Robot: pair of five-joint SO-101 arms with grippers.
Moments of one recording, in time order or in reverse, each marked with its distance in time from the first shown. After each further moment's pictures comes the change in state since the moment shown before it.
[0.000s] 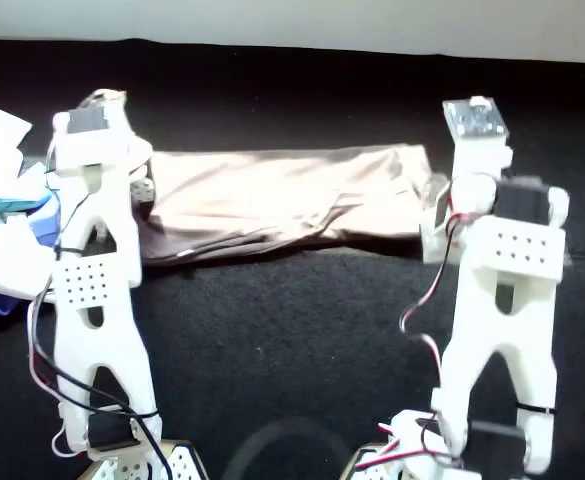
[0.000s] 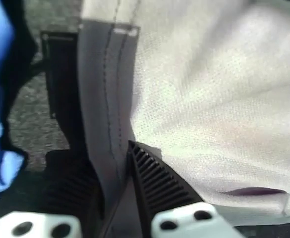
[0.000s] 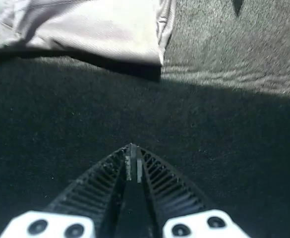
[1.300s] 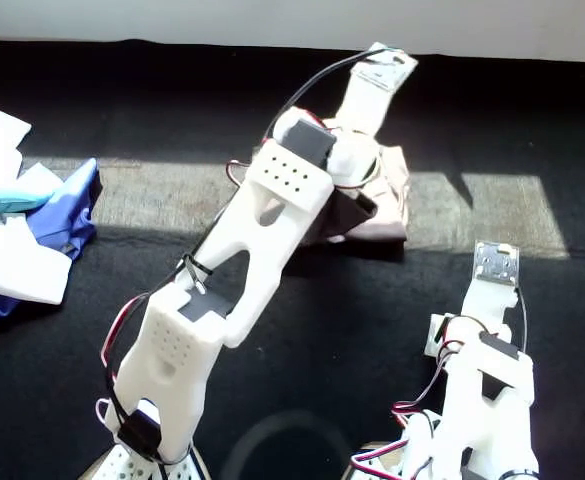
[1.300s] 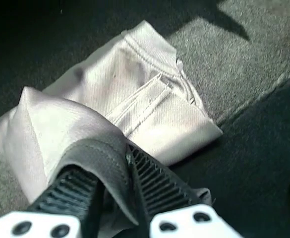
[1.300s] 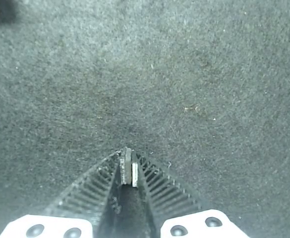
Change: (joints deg) left arm 47.6 -27.0 18.2 -28.3 -7.5; right arm 18.6 -10.9 59.1 -51.3 0.1
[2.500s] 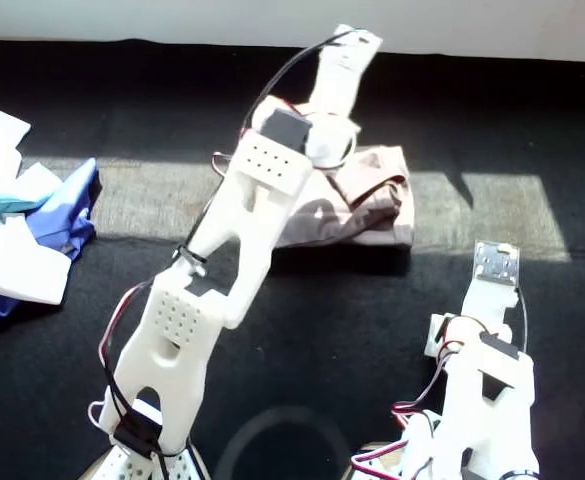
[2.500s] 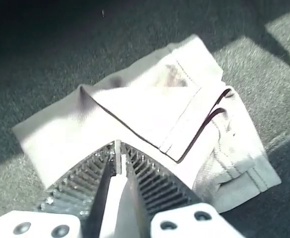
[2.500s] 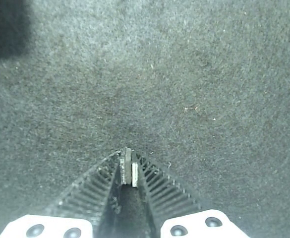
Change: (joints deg) left arm -5.4 10.3 -9.2 0.9 1.9; right arm 0.0 0.0 0.0 0.0 0.0
